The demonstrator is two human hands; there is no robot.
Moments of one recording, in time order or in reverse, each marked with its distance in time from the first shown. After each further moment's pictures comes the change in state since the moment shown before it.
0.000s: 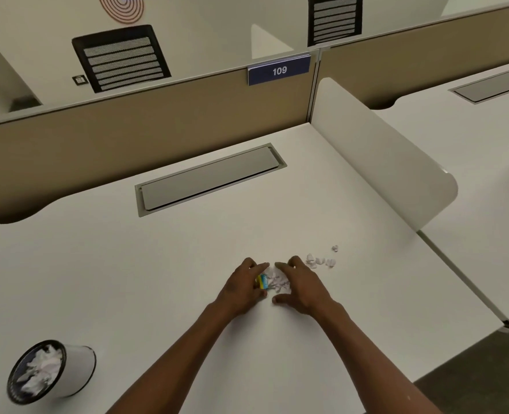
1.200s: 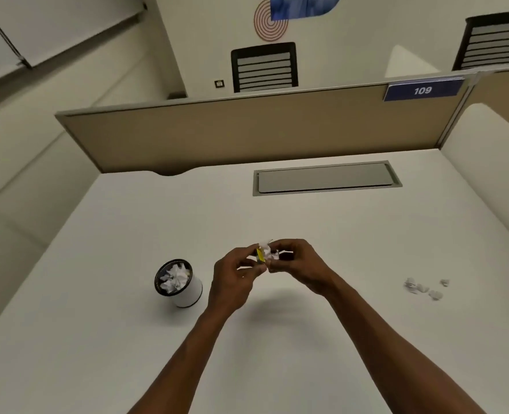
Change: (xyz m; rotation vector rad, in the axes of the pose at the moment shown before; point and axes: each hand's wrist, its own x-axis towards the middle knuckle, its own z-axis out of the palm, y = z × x) left_hand -0.189 -0.044 -0.097 -0.529 0.804 -0.189; right_hand 0.022 -0.196 0.028 0.937 -0.325 -0.402
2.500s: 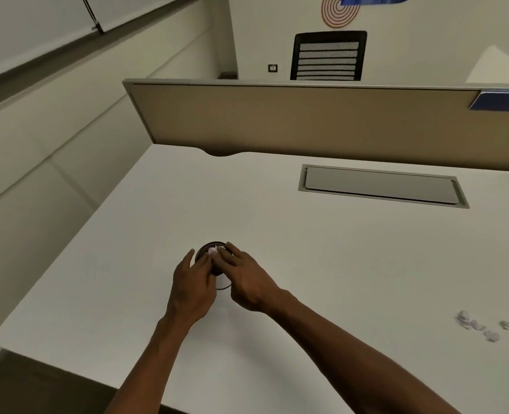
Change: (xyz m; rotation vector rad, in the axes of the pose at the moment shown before) left_hand -0.037 -0.088 -0.133 0.815 0.118 -0.055; right_hand 0.035 0.010 0.172 -1.006 -0.342 -0.541
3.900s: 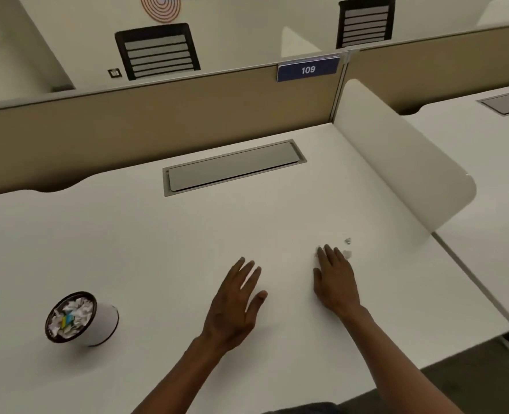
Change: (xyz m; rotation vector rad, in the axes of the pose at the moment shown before) left_hand -0.037 0.229 0.137 -0.262 -0.227 0.698; right_hand -0.346 0.161 -0.067 -0.296 0.322 1.205
